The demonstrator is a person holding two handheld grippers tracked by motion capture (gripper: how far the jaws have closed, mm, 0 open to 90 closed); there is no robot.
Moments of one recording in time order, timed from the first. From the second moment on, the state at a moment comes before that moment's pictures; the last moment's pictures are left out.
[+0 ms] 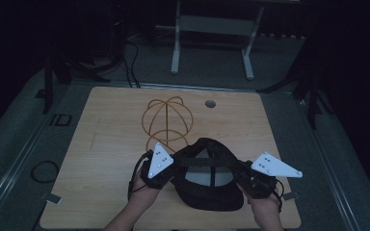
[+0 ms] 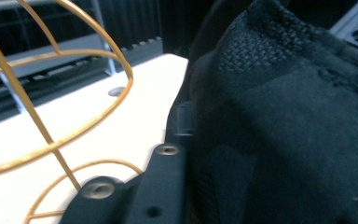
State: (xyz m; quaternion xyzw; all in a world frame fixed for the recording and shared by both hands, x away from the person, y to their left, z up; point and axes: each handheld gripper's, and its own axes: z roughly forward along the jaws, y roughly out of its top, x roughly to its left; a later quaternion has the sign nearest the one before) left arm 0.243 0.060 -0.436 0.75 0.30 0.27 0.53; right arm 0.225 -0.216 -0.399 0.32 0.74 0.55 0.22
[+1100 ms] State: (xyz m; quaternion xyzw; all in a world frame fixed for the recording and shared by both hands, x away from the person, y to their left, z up) left arm 0.230 0.045 -0.389 0.73 0.27 0.29 0.56; right arm 0.170 -0.251 -0.422 0.27 0.77 0.55 0.17
